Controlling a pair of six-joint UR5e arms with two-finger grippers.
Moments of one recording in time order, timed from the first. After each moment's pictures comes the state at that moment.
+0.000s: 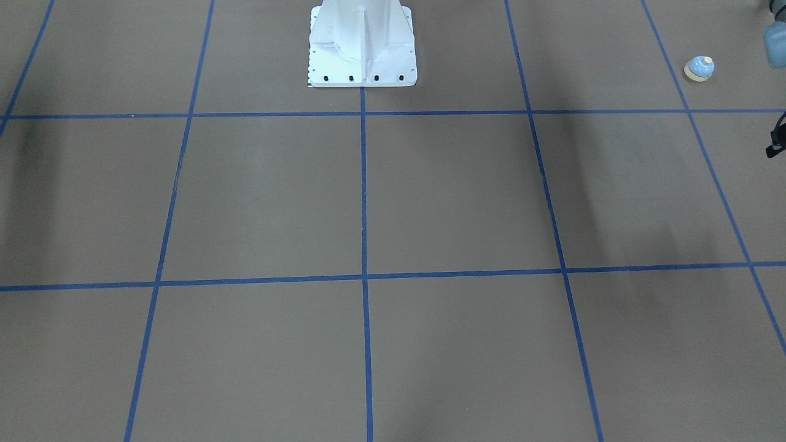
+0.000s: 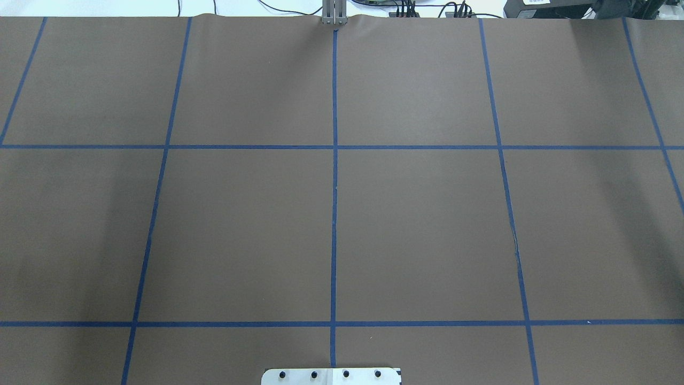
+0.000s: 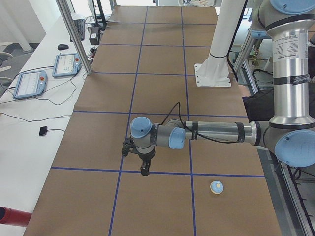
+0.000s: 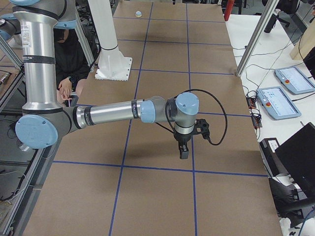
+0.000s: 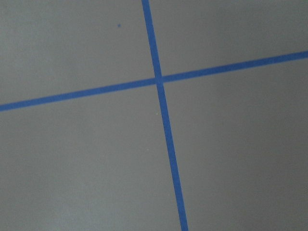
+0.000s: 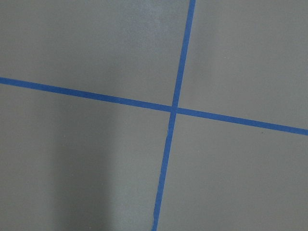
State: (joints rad) left arm -1.38 -1.40 -1.69 -1.67 -2.28 -0.02; right arm 1.52 -1.58 1.76 -1.68 2.25 -0.07
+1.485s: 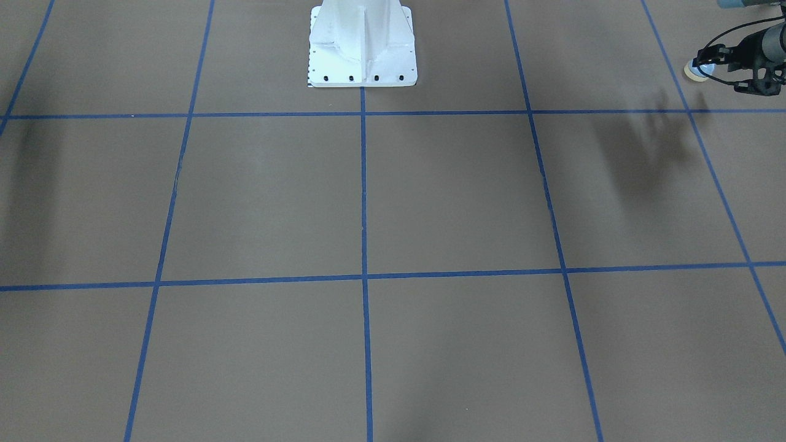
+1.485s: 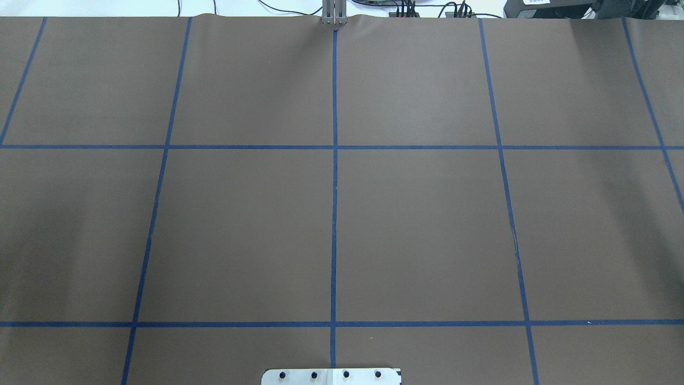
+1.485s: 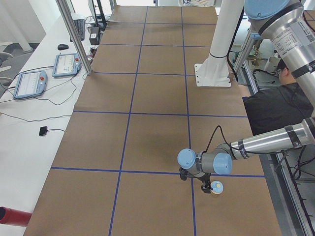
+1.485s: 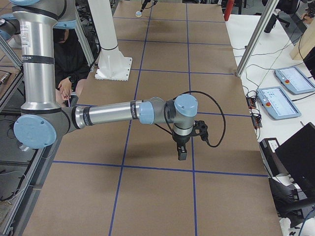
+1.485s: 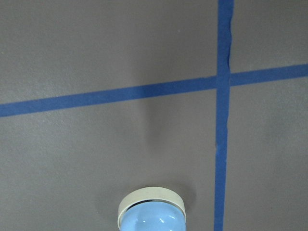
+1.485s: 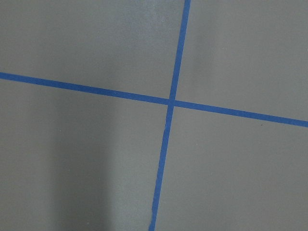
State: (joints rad) left arm -0.98 -1.01 -1.68 -1.84 -2.47 -0.12; right arm 1.52 -1.58 1.76 -1.68 2.26 -0.06
